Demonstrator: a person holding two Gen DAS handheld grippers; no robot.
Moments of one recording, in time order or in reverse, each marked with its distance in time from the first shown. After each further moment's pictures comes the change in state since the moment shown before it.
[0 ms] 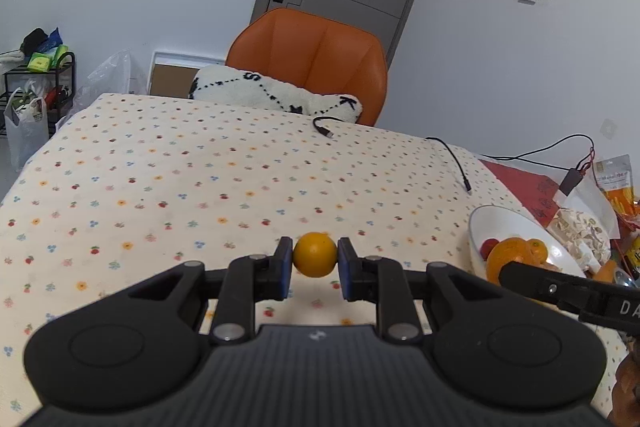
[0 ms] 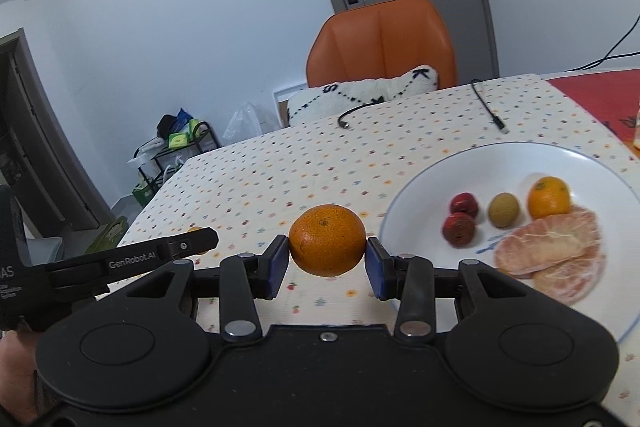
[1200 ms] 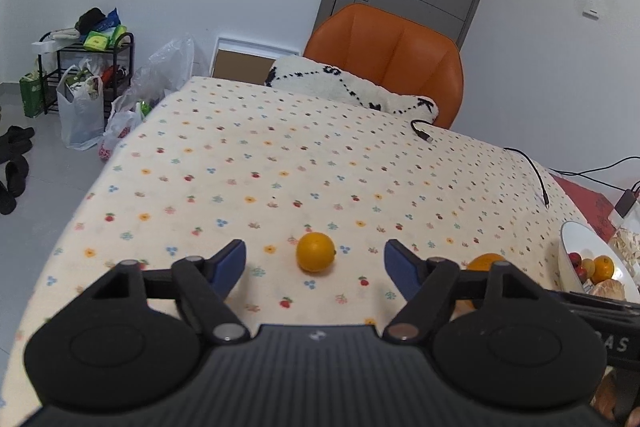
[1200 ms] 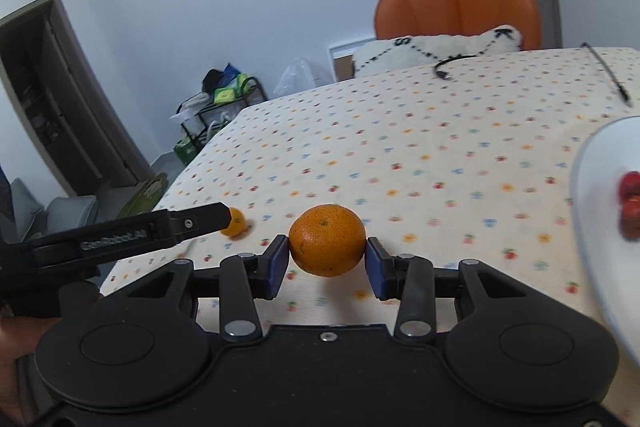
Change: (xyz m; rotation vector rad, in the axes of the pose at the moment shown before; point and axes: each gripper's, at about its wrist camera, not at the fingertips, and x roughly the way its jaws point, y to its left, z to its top) left arm -0.001 0.082 0.006 -0.080 0.028 0.151; right arm 0.080 0.065 -0.009 -0.058 0.122 0.136
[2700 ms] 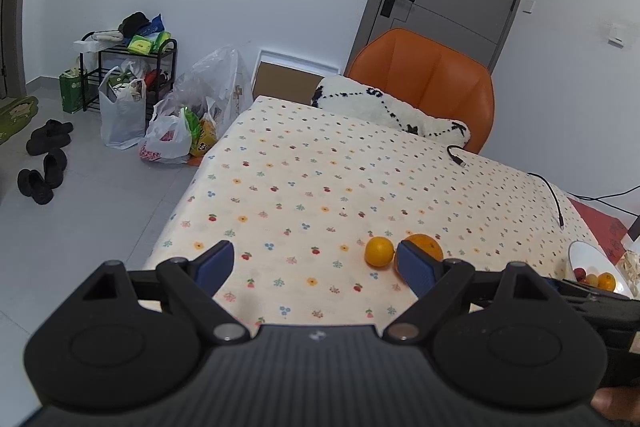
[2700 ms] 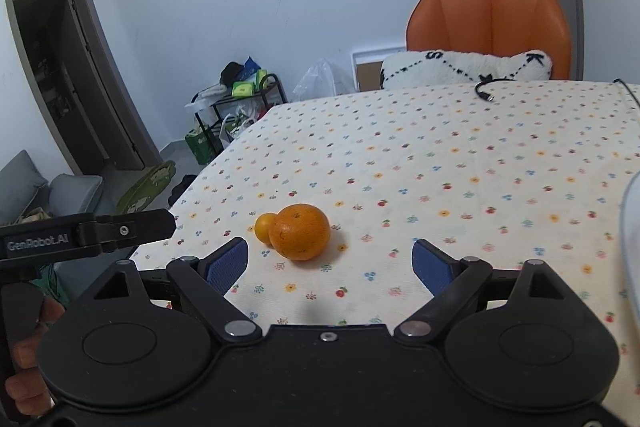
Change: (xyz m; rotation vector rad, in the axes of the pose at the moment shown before) left arm -0.066 0.038 0.005 -0.060 -0.039 0.096; right arm 0.020 0.041 0.005 -0.106 0.000 0.026
